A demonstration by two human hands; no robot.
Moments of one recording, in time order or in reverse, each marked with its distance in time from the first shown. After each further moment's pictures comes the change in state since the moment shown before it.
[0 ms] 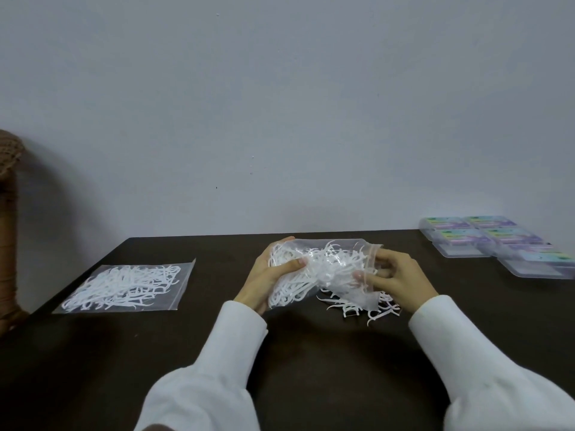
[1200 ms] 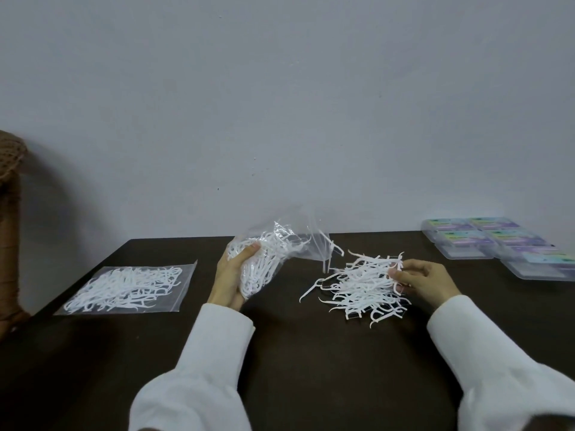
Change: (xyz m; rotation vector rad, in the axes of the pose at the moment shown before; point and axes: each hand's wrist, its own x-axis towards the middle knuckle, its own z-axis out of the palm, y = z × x) left_hand 0.001 0.007 -0.042 -0.278 0.261 0.029; right_hand 0.020 0.051 -0.032 0.241 0.294 0.435
